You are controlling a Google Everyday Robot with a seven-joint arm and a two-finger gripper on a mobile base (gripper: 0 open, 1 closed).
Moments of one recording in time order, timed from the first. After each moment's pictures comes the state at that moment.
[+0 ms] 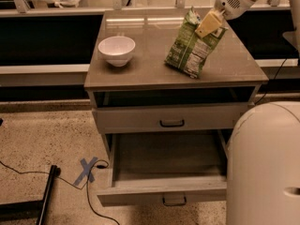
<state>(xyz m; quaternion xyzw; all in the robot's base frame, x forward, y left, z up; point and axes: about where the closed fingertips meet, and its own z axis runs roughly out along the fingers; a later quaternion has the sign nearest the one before) 0.697 -0.167 0.949 -0.48 0.82 0.14 0.27</state>
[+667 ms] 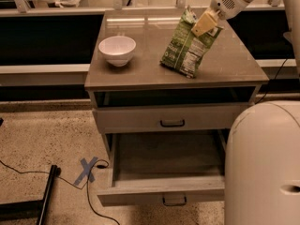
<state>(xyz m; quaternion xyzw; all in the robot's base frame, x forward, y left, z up) 0.710 -0.160 0.946 -0.48 0.82 0.14 0.28</state>
